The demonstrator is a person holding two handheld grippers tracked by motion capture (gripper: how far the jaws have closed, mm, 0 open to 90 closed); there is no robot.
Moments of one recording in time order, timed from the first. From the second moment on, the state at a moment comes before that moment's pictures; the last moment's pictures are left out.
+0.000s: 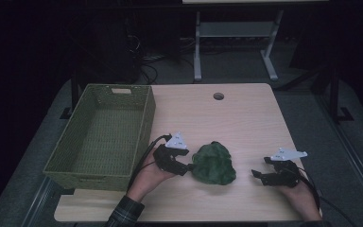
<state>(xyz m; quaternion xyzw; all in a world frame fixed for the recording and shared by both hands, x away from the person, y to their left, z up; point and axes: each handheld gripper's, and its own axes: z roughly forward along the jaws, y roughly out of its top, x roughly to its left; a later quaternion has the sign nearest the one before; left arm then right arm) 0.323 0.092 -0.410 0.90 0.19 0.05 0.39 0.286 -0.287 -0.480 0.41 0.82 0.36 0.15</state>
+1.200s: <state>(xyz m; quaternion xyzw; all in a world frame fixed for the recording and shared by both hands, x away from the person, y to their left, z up) 0.337 0.021 -0.454 0.96 0.11 0.01 0.26 0.283 -0.289 -0.482 0.41 0.82 0.36 0.16</state>
